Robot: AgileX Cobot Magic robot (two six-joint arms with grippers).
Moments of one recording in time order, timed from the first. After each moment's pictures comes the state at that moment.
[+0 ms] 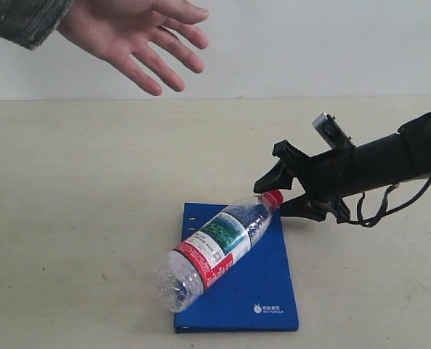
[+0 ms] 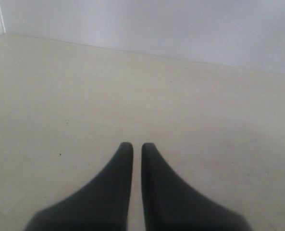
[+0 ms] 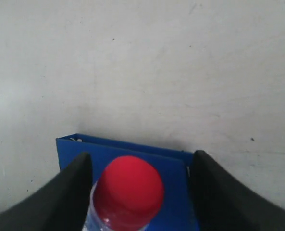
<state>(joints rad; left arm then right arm) -0.05 0.00 0.00 -0.02 0.34 -0.08 0.00 2.07 -1.03 1.49 0.76 -0.91</state>
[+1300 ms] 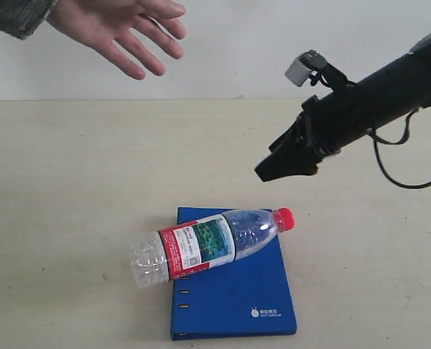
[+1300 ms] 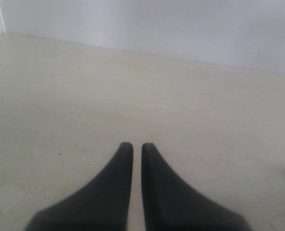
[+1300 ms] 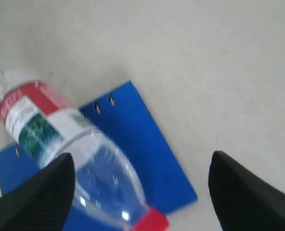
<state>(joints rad) -0.05 0.00 0.00 -0.02 0.34 -0.08 0.00 1.90 -1.25 0.99 1.03 -1.54</state>
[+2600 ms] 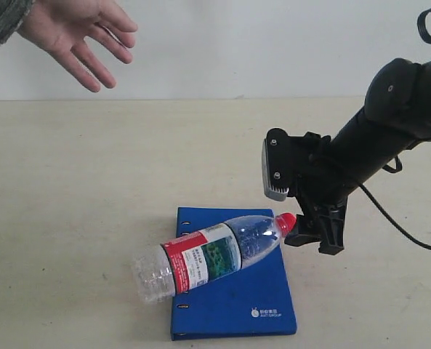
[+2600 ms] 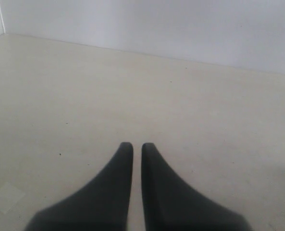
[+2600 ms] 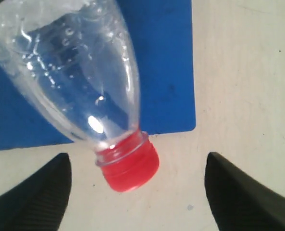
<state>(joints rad) -0.05 0.00 0.00 -0.02 0.34 -0.08 0.22 1.81 -1.03 0.52 0.59 -1.63</state>
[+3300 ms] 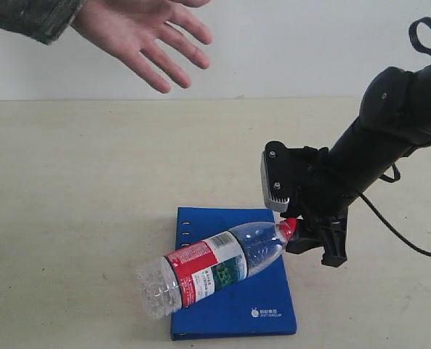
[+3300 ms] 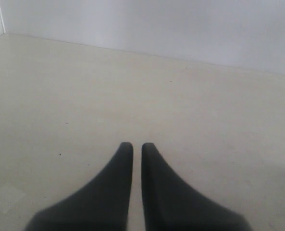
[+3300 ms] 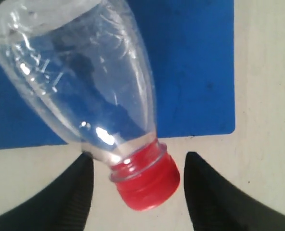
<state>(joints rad) -0.05 0.00 0.00 -0.02 0.34 -0.08 0.22 1.84 -1.03 0.52 0.65 -1.63</state>
